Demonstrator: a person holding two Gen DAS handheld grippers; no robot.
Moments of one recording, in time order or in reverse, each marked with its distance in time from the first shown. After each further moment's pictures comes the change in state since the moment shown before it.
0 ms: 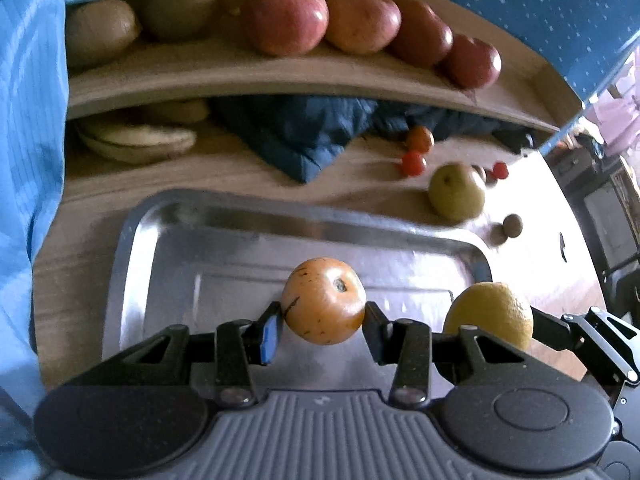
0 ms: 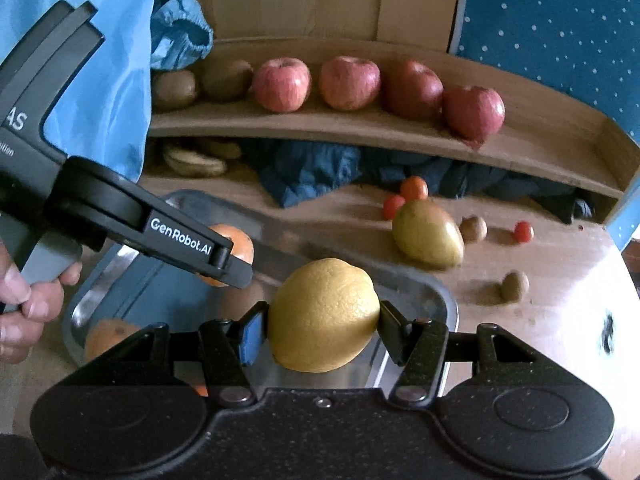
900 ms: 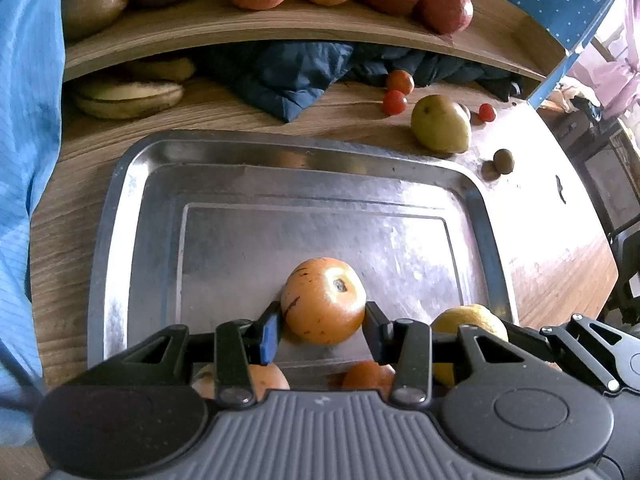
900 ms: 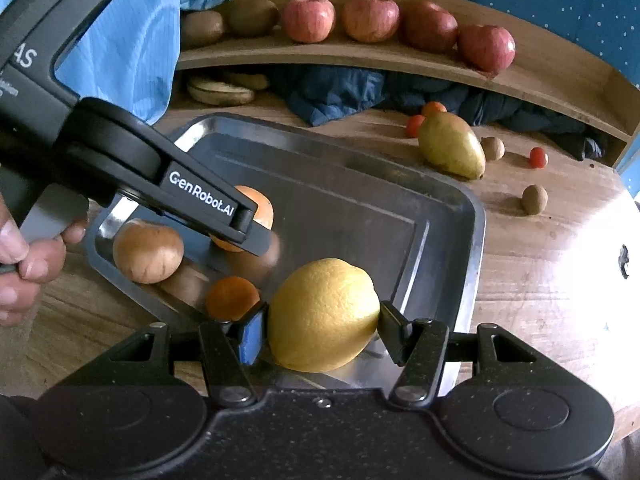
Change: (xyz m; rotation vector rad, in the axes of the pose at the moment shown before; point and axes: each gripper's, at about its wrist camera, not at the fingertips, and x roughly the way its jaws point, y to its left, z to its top) left arm -0.004 -0.013 -0.039 0.070 0.047 0.028; right arm -0.006 0.014 -0.041 0.008 0.112 0.030
